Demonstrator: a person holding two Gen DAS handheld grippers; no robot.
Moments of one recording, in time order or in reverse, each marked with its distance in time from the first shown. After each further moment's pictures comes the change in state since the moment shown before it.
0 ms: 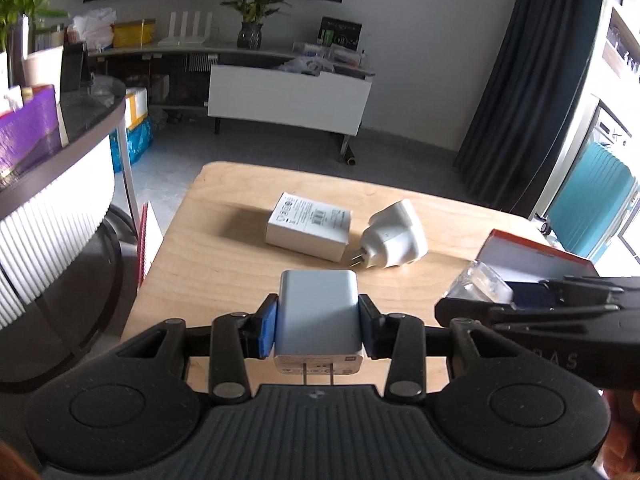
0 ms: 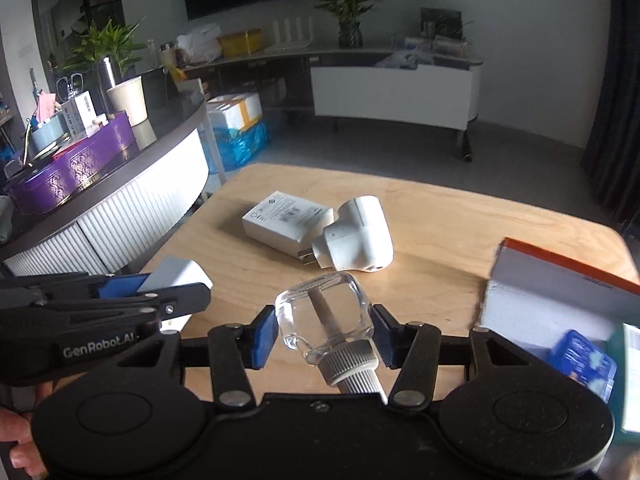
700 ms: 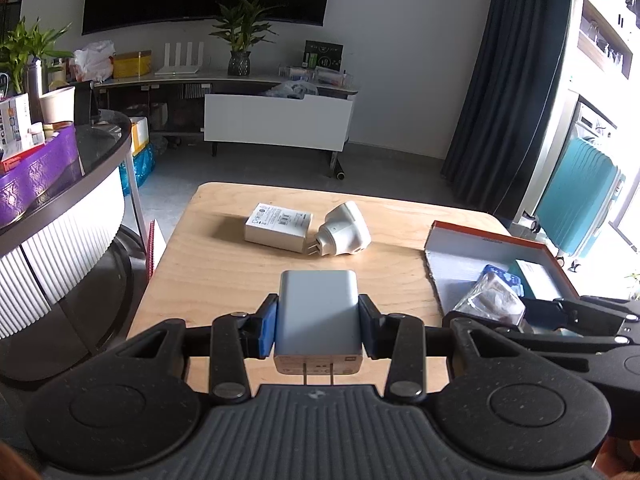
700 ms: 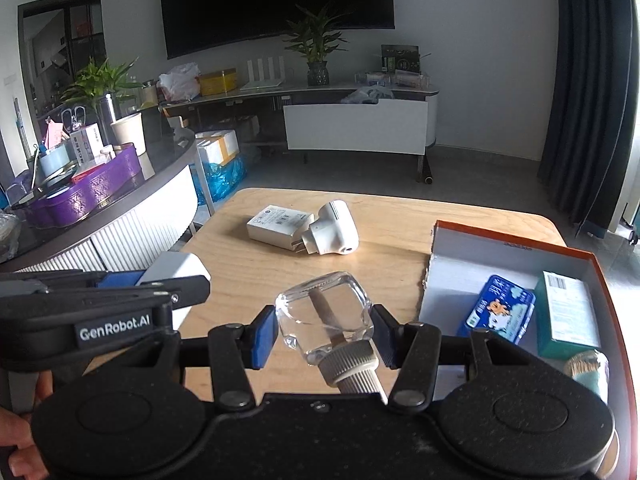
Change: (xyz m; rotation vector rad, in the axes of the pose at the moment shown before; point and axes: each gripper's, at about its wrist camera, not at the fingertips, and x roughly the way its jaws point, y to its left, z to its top) left arm -0.069 -0.040 -0.023 0.044 -0.047 0.011; right arm -0.102 0.015 -0.051 0.058 -0.109 -0.079
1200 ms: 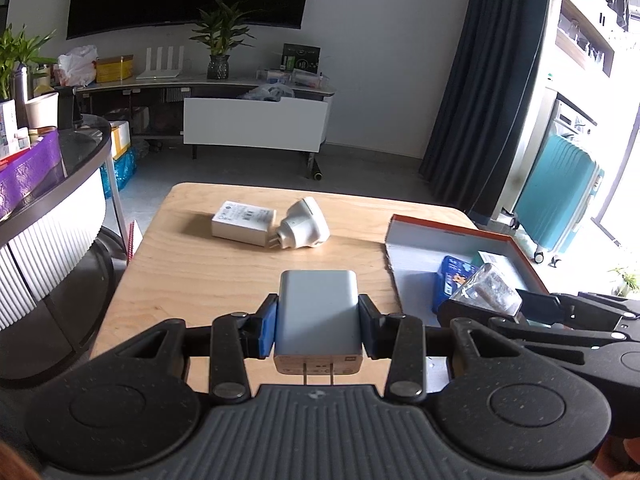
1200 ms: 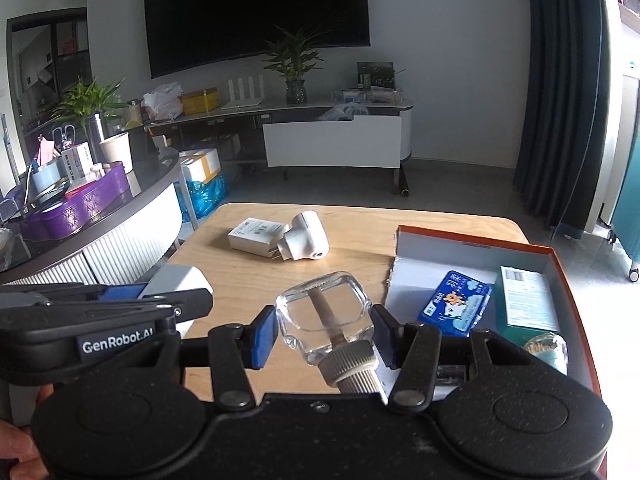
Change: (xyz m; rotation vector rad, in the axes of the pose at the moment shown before) left arm -0.017 -0.027 -0.012 0.020 -0.007 -0.051; right arm -0.039 -0.014 -0.015 0.030 -0.054 -0.052
